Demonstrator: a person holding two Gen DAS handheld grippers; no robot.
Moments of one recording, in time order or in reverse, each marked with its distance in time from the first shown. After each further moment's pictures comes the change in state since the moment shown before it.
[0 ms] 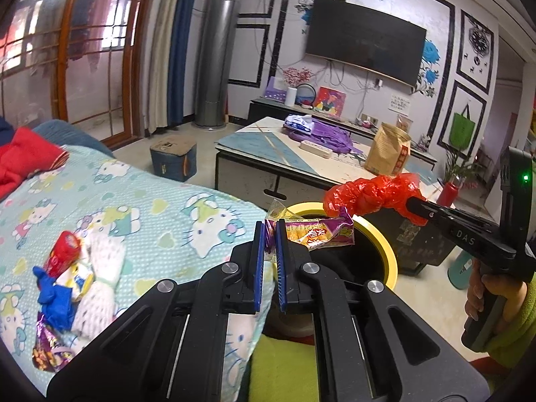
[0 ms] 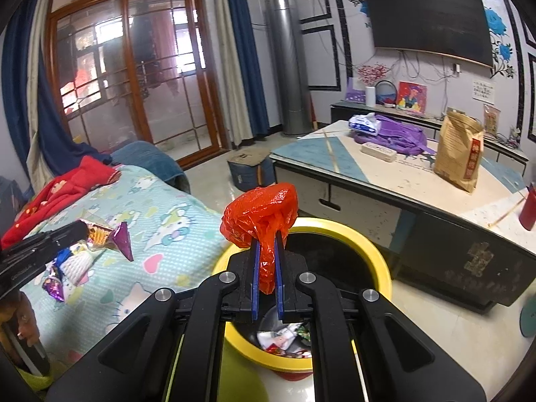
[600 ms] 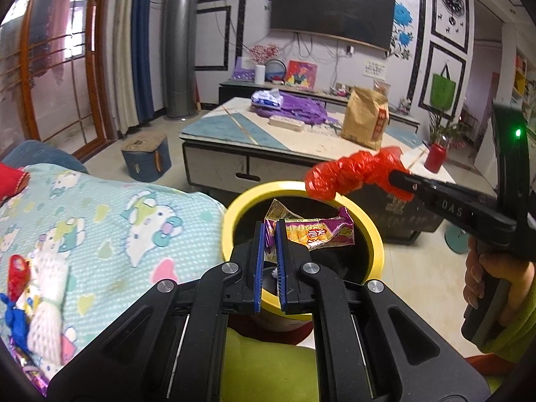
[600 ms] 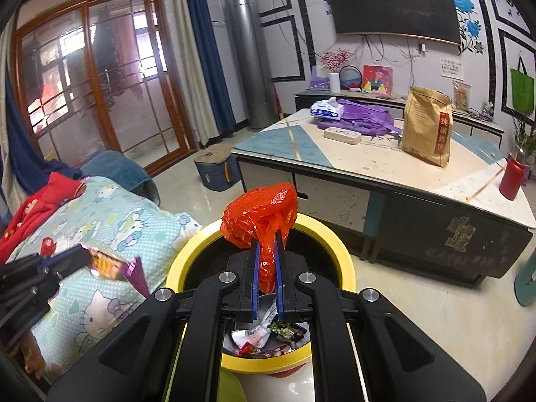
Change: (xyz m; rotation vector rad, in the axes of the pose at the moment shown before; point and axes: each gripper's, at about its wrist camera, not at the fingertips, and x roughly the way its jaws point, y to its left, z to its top) left arm 0.061 -0.057 -0.010 0.132 0.102 -0.063; right arm 0.015 -0.044 -0.008 0.110 0.028 -0.106
